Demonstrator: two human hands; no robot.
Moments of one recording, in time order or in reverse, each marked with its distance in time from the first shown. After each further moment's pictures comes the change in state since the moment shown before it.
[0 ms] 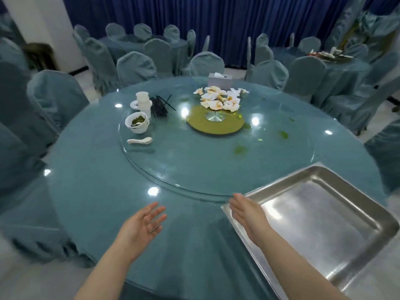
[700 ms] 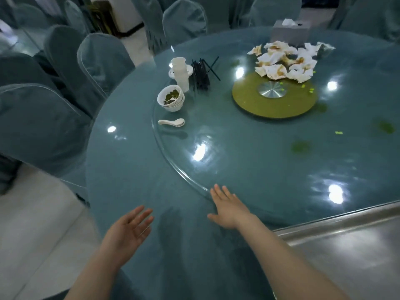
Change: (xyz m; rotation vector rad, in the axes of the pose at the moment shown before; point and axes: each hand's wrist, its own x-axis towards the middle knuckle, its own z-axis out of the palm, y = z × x) left_hand 0.070 0.028 -0.050 -0.171 0.436 -0.052; right_hand 0.177 0.026 0.108 -1.591 -0.734 -0.334
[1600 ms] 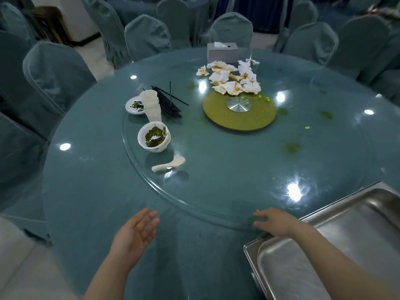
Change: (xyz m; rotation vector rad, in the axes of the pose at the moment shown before) left_hand 0.037 0.004 0.054 0.064 -0.157 -0.007; right_hand -0.092 0.111 -0.036 0.153 -0.019 0.378
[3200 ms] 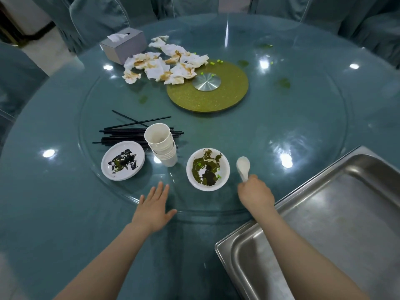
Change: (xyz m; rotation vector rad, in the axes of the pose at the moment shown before) left_hand 0.082 -0.041 0.110 2.170 -0.199 0.465; right_hand 0.037 0.012 -0.004 0.473 0.475 0.458
